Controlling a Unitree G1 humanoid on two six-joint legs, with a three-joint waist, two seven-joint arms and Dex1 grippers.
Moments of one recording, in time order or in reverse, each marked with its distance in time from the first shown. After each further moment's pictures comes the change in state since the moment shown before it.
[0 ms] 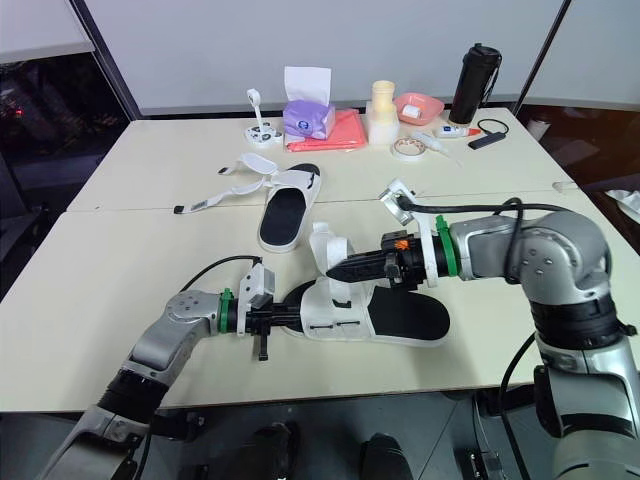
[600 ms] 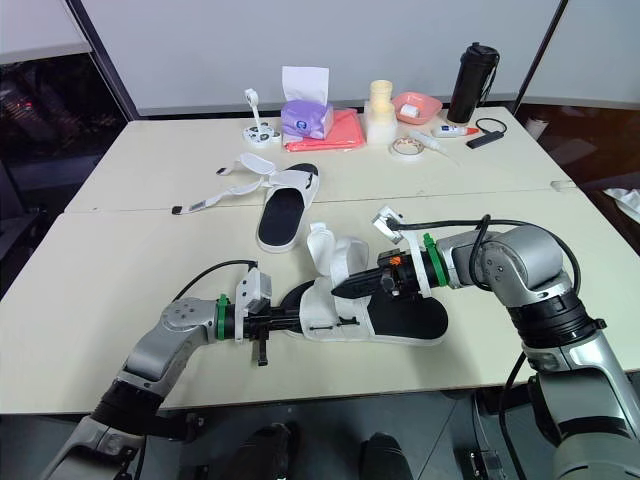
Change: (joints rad) left arm 0.050 0.010 0.005 -0.059 -0.019 0.015 0.040; right arm 0.030 0.015 0.107 0.086 -0.195 -0.100 0.178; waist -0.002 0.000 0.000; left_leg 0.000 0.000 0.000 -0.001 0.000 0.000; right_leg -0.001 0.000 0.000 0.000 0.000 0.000
